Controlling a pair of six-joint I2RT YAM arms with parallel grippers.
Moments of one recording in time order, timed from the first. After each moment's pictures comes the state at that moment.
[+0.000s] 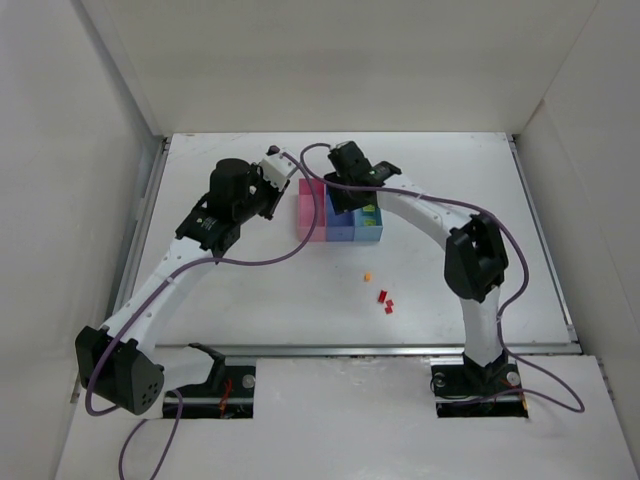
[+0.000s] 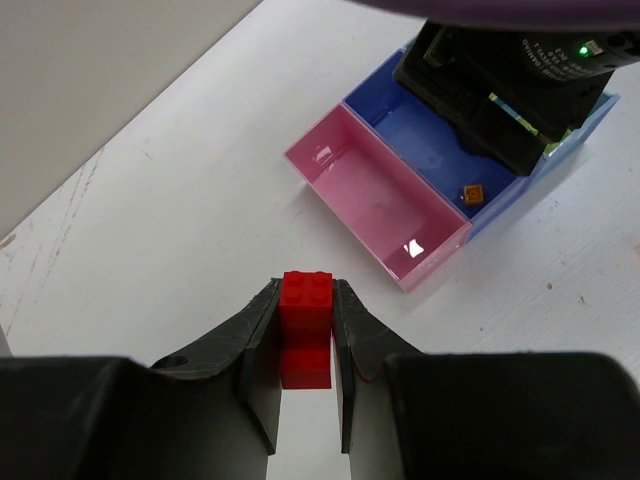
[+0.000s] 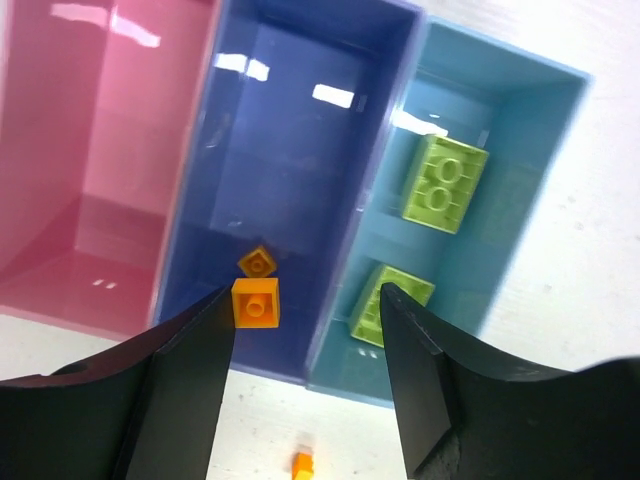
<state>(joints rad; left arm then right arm) -0.43 1.20 1.11 -0.30 0.12 0.33 0.64 2.05 1.80 -0.69 0.28 0.23</state>
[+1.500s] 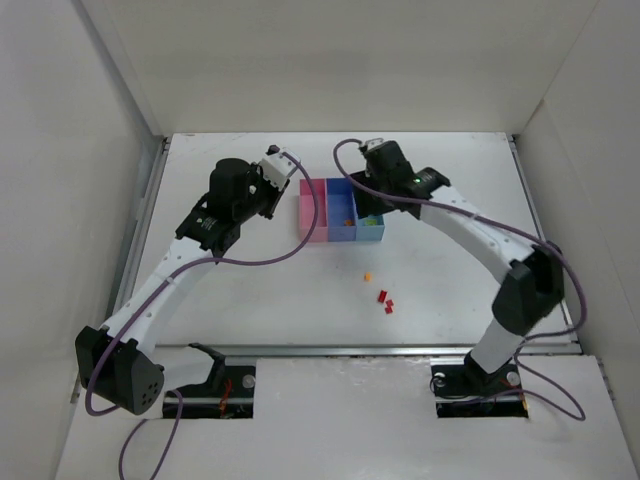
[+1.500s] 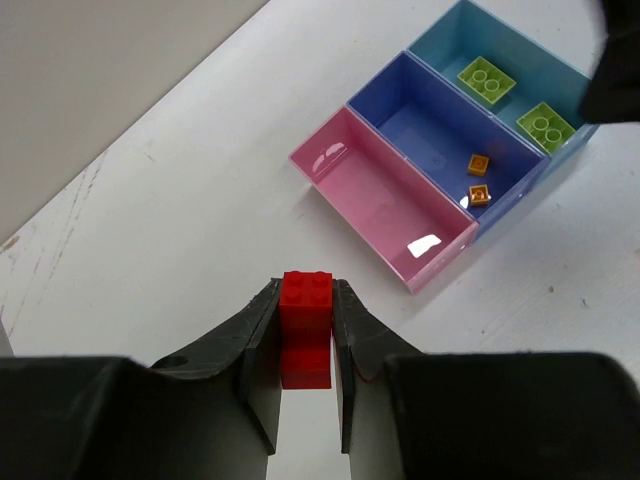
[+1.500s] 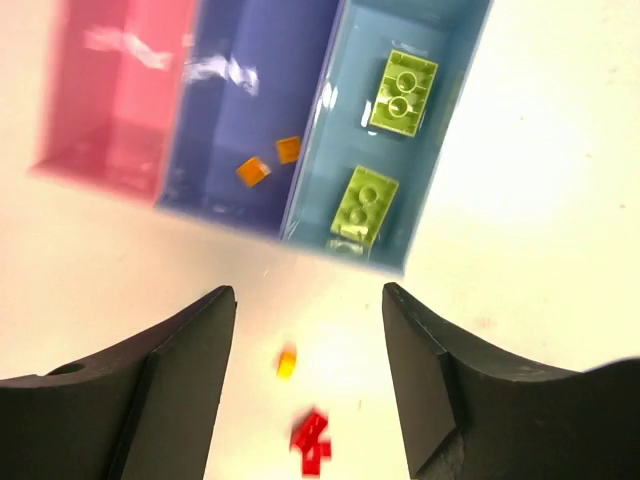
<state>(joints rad) -0.43 1.20 1.11 -0.30 0.11 0.33 0.61 1.79 1.61 -0.71 0.20 0.24</state>
